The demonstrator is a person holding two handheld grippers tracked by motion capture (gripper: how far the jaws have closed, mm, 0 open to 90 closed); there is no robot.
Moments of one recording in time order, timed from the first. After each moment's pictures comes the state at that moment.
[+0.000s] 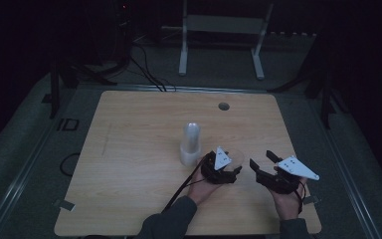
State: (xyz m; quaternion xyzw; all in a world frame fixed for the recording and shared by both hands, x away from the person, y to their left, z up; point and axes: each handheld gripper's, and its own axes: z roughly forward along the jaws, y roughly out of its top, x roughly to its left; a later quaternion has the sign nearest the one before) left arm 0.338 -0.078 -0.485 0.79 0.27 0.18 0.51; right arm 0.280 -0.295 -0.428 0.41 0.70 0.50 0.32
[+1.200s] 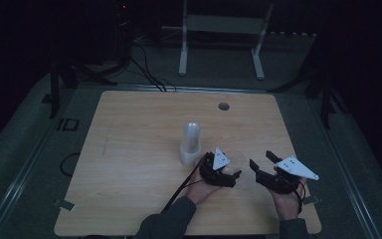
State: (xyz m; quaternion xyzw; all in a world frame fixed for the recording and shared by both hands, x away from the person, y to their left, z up) left arm 0.335 -0.072 -0.486 0.80 0.28 0.16 0.50; right arm 0.280 -0.295 -0.429 0.41 0.70 0.50 0.31
